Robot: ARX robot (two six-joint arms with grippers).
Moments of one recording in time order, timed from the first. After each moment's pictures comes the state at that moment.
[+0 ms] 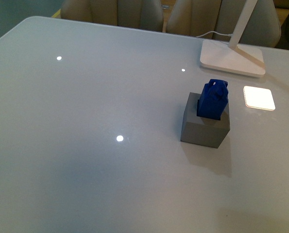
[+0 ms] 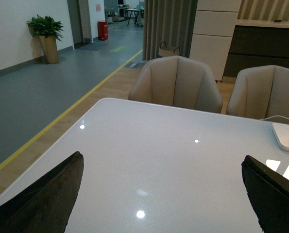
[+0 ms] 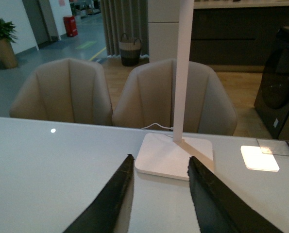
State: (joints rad) left arm 0.00 0.00 0.01 0.00 0.00 0.00; right arm 0.17 1.38 0.35 1.04 0.17 0.02
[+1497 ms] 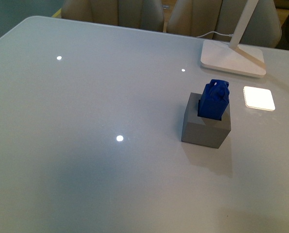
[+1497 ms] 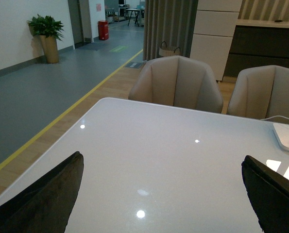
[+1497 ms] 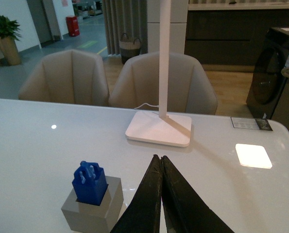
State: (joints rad) left arm 0.00 0.00 0.01 0.00 0.00 0.00; right arm 0.00 0.33 0.02 0.33 0.00 0.01
